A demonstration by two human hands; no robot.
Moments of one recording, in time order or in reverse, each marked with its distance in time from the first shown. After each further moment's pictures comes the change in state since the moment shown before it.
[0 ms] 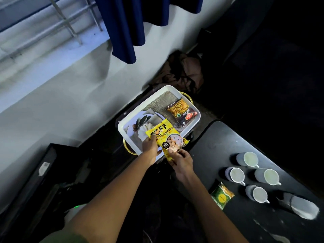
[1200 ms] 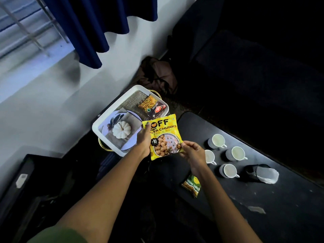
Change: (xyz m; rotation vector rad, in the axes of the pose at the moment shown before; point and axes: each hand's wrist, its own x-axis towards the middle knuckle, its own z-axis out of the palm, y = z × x) left_hand -0.061 -0.042 0.070 0.192 -0.040 0.232; right_hand -0.043 -0.060 -0.152 -0.125 -0.020 -0.266
